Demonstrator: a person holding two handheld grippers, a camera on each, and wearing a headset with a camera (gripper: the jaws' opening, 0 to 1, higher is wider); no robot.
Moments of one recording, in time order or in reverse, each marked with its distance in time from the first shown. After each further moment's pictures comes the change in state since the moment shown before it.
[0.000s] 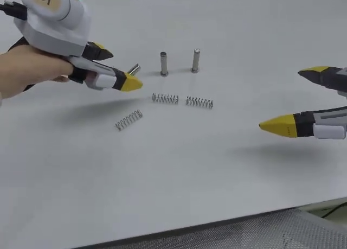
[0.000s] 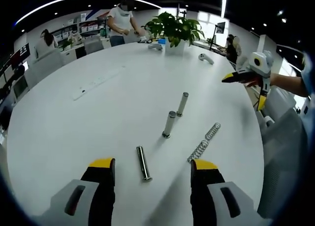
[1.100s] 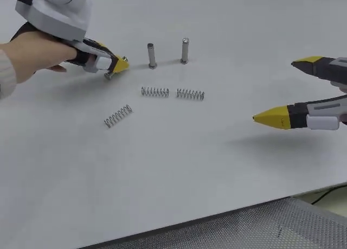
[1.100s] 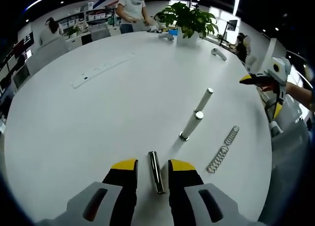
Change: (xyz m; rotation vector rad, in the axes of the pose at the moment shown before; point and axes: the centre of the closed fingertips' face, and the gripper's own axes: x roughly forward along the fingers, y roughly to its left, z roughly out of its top) left arm 0.032 0.015 -0.008 -0.067 0.094 0.033; right arm 0.000 -0.003 -0.007 0.026 0.001 -0.011
